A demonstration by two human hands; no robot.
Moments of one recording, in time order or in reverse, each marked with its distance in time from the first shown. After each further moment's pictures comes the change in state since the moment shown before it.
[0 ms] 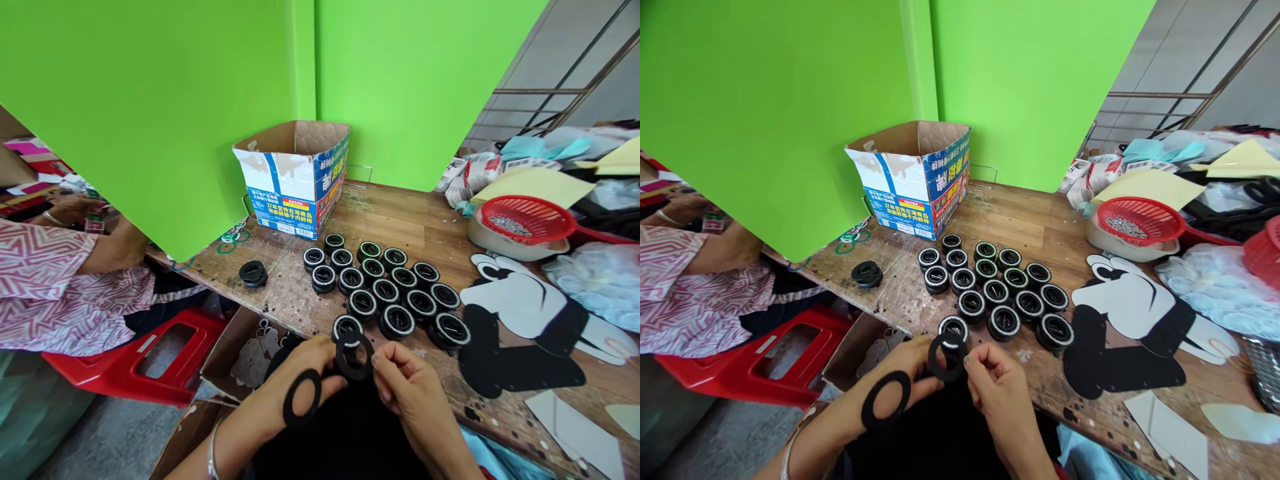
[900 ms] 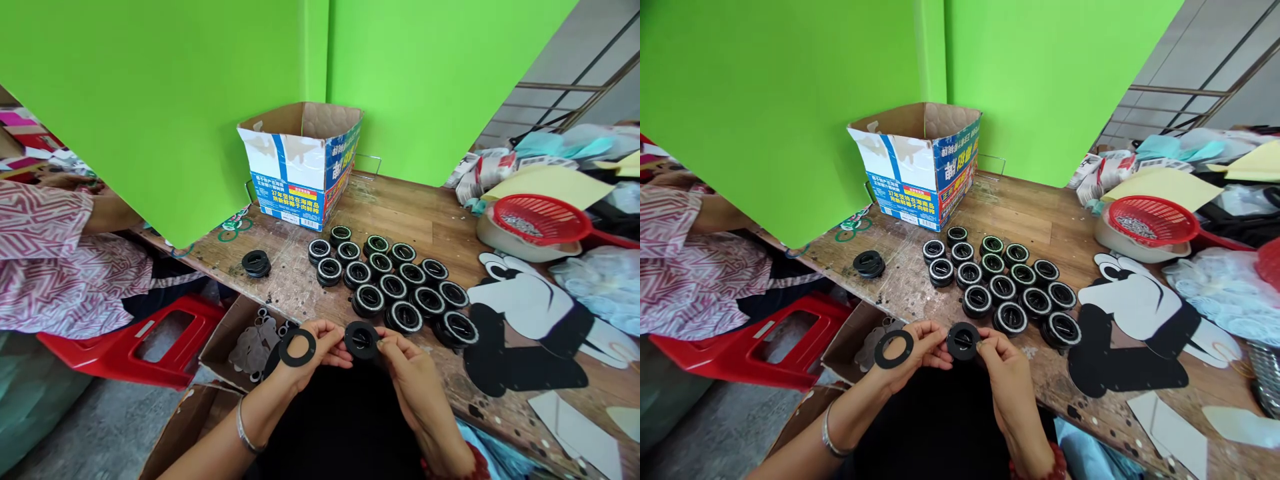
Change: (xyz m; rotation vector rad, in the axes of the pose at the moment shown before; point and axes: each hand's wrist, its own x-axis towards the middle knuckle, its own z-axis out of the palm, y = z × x) left_hand 0.021 -0.016 0.023 -1.037 0.225 -0.414; right_hand 0.026 0.016 0.004 0.090 0.201 -0.023
